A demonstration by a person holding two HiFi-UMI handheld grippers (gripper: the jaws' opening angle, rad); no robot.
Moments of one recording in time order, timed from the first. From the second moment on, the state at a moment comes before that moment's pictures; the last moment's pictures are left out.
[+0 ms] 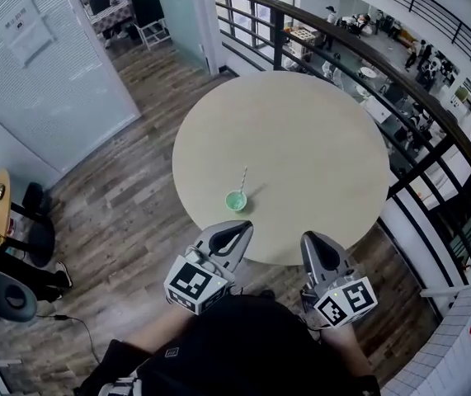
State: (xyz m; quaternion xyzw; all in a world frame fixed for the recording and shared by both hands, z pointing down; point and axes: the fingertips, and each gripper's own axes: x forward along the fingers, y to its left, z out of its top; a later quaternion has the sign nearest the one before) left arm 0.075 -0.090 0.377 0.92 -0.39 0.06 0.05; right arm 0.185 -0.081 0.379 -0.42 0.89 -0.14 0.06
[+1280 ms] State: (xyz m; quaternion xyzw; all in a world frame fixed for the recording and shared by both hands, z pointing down) left arm 0.017 -0.104 0.363 0.91 -0.40 0.06 0.03; right arm 0.139 -0.095 0.364 -0.43 0.90 -0.09 0.04
